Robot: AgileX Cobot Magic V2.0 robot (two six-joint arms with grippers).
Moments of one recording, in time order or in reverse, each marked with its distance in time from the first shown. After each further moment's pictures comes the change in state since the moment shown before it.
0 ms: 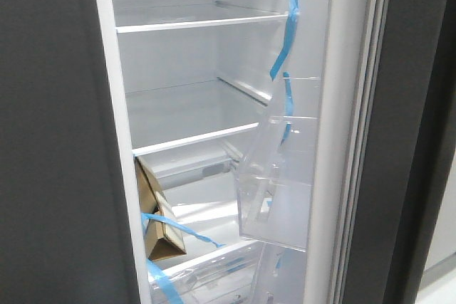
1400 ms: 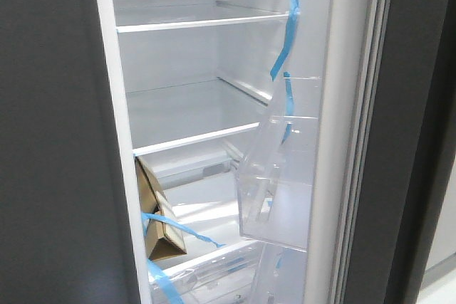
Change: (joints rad) left arm 0.000 0.000 0.000 0.000 0.000 0.000; right arm 0.000 0.793 -0.606 0.752 -0.126 0.000
